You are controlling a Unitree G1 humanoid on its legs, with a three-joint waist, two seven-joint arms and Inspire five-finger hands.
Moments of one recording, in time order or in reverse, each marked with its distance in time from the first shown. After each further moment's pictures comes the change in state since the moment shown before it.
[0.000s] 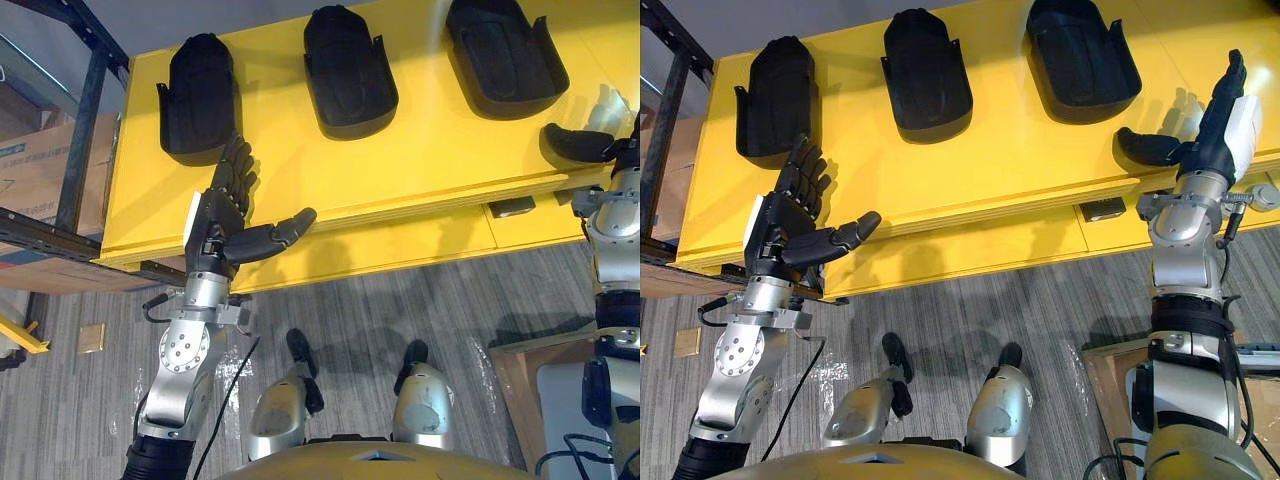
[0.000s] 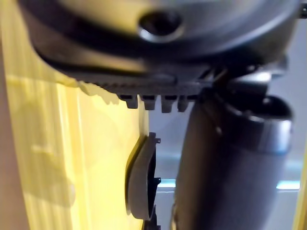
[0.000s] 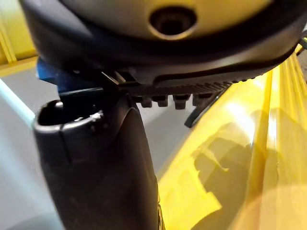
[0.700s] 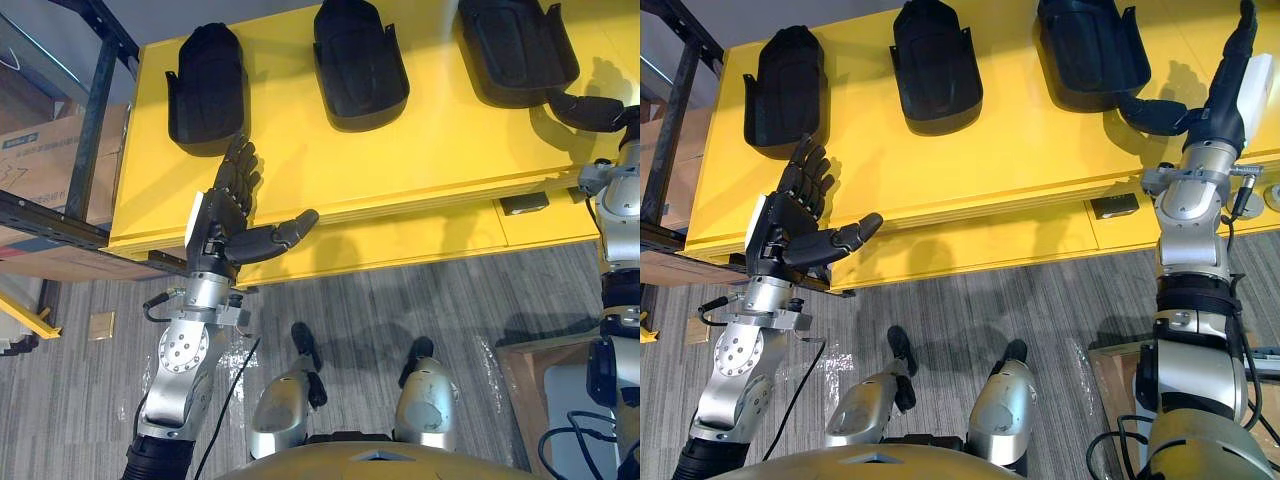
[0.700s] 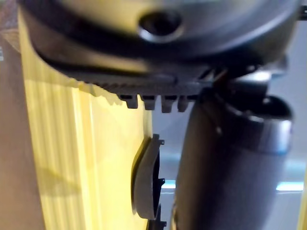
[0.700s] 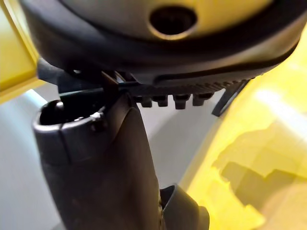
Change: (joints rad) left arm 0.000 0.000 0.001 0.001 -0.012 -0.007 -0.031; right arm -0.089 -0.039 0.050 0.029 0.045 -0.125 0.033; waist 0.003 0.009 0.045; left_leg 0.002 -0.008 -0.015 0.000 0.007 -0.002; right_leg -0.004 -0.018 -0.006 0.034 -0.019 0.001
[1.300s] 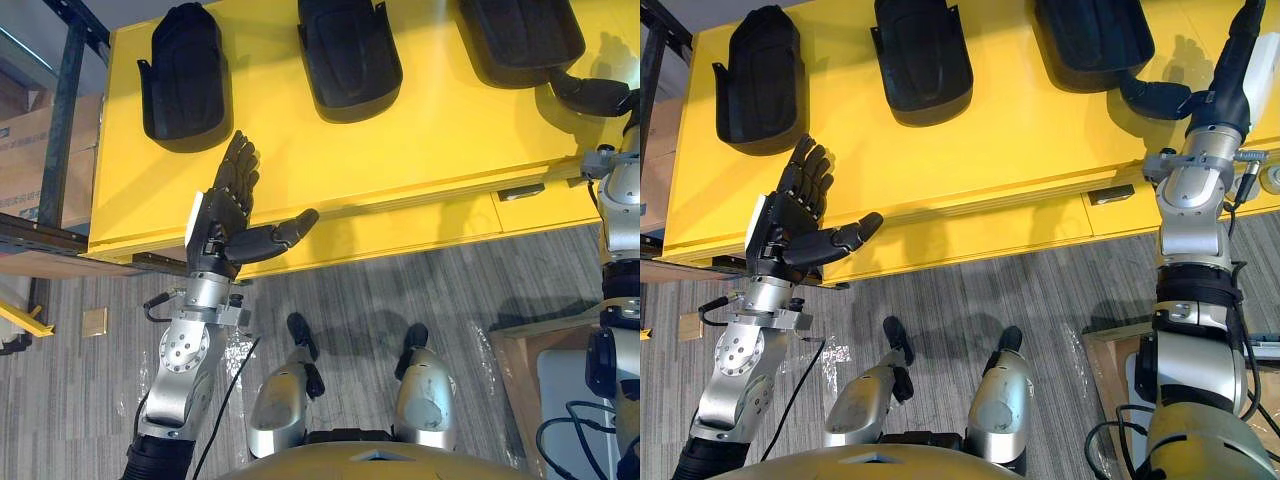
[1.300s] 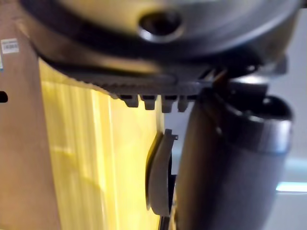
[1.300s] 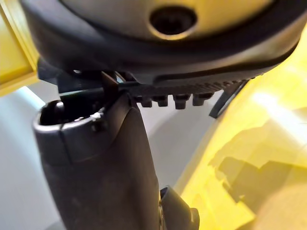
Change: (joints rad) left arm 0.000 0.002 -0.006 0.002 0.000 -0.002 0.018; right arm -0.023 -0.001 -0.009 -0.039 -0.007 0.006 -0.007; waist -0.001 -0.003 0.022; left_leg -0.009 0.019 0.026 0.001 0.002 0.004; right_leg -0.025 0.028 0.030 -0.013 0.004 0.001
